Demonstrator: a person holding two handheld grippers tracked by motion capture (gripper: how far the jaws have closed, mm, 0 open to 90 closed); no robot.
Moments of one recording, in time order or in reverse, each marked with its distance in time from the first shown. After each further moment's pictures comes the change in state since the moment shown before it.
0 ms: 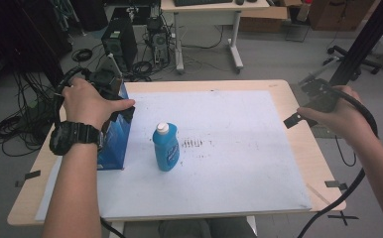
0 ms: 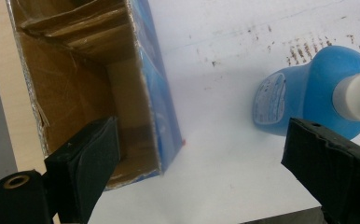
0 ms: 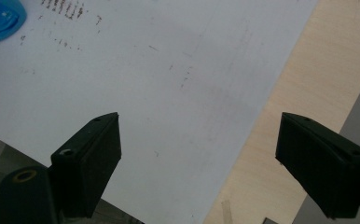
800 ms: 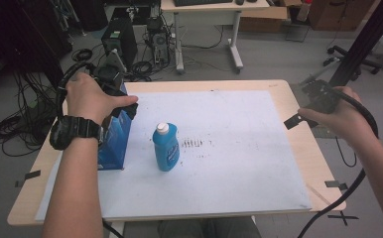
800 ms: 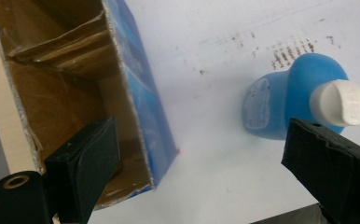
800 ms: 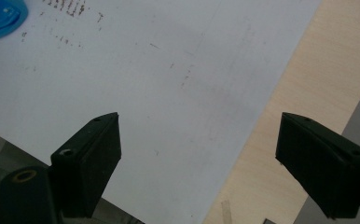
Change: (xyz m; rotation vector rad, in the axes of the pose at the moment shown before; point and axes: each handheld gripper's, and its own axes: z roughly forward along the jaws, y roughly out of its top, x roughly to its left) left arm -0.006 0.010 -0.004 -0.018 -0.038 0.074; right arm -0.002 -0.003 0.002 0.000 0.010 -0.012
